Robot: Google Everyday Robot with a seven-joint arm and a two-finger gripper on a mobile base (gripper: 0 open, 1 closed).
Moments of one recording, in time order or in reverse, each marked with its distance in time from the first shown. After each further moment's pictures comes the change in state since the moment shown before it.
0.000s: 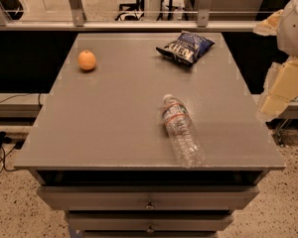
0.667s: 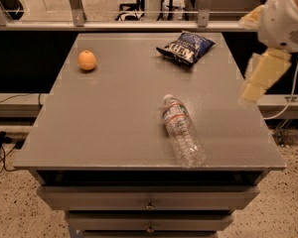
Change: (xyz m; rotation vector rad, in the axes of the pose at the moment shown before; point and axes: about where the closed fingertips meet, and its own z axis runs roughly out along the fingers) arm -0.017 -0.030 0.023 0.013 -0.059 -0.024
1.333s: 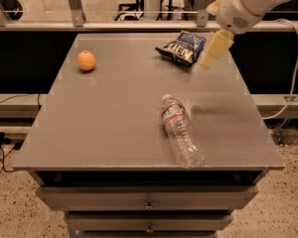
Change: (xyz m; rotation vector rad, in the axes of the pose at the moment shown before) arm -0.043 -0.121 0.094 0.063 -0.179 0.040
